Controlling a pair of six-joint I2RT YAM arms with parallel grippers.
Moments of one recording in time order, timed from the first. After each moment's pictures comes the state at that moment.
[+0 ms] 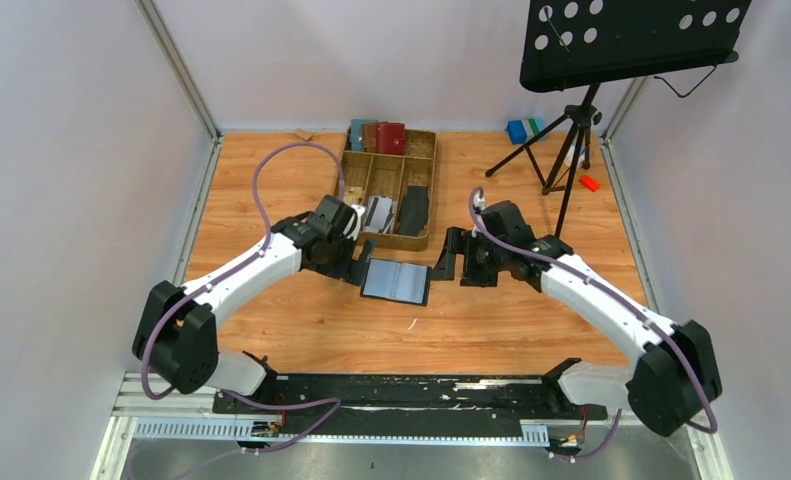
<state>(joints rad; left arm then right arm) -0.57 1.43 1.05 -0.70 -0.03 -0.19 0.55 1.19 0.91 -0.55 -0.29 0.62</state>
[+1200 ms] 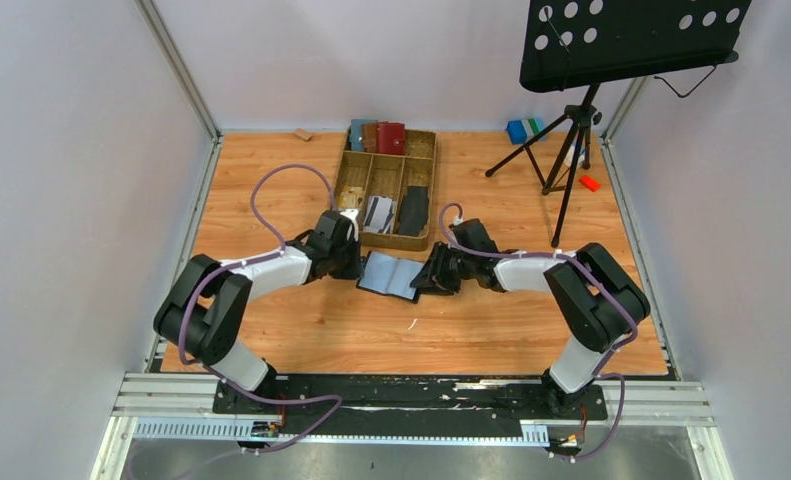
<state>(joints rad) -0.53 1.56 0.75 -0.12 0.10 -0.40 0.57 1.70 0.74 0.12 -0.44 0.94</state>
